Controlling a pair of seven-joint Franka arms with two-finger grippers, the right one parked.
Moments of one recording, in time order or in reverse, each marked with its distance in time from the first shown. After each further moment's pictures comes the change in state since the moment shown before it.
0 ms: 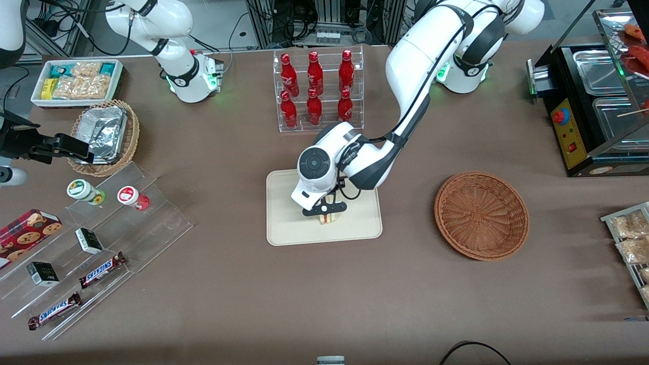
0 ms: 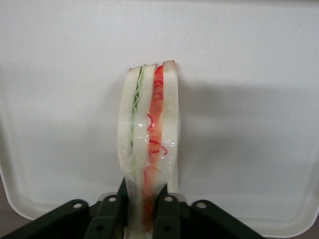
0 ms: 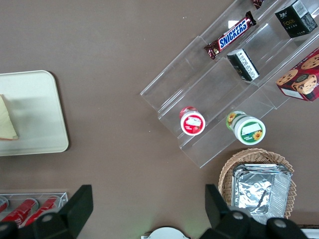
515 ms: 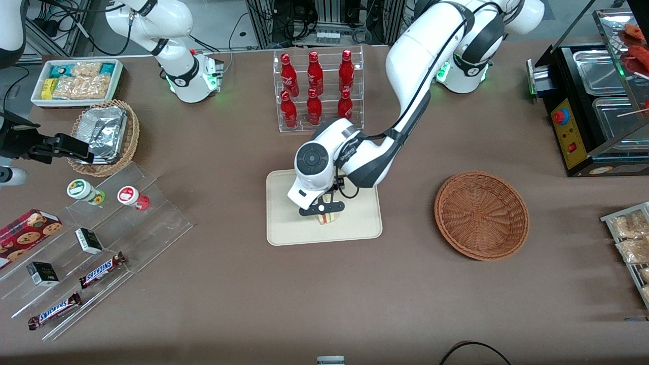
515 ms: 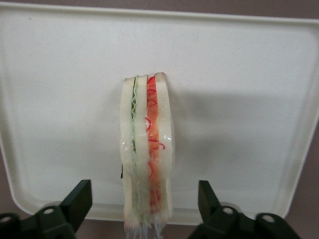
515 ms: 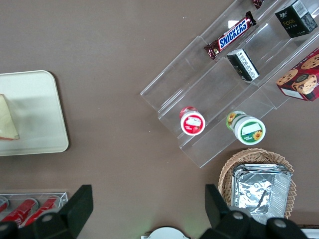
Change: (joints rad) arm -0.001 -0.026 0.002 0.054 0.003 -0.039 -0.005
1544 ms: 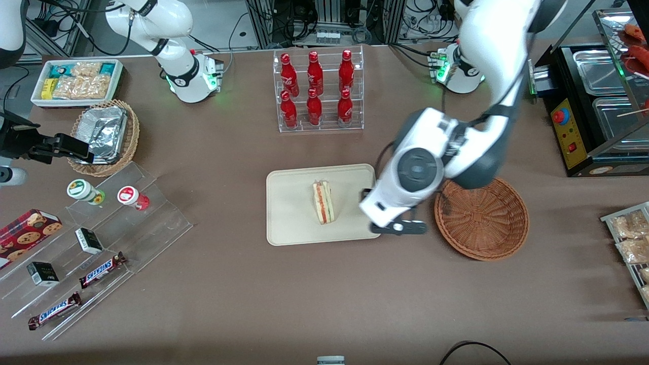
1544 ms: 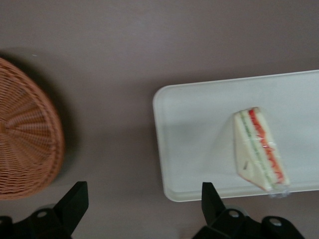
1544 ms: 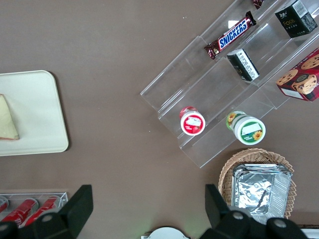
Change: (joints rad) arm 0.307 -0.294 0.016 -0.139 -0.002 -0.220 0.461
